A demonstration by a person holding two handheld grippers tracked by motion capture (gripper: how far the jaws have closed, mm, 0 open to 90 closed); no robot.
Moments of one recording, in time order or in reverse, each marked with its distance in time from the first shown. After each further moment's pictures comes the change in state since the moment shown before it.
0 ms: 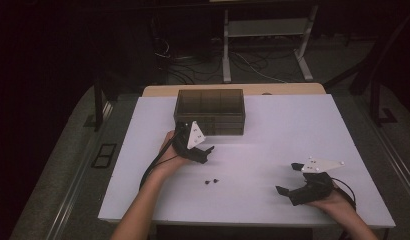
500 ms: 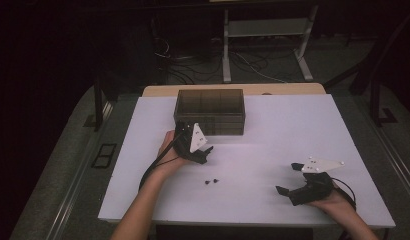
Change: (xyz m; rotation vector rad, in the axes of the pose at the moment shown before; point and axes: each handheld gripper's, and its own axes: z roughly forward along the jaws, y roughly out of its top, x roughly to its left) left arm -0.004 0.000 0.001 0.014 0.051 0.087; right arm 0.000 0.000 0.000 0.001 0.001 -0.002
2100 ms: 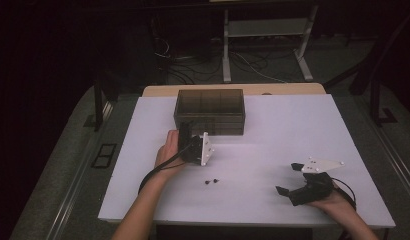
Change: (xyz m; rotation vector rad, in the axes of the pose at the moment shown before) left arm -0.022 0.003 0.003 0.068 0.185 0.289; right arm 0.000 0.000 0.000 0.002 0.002 -0.003
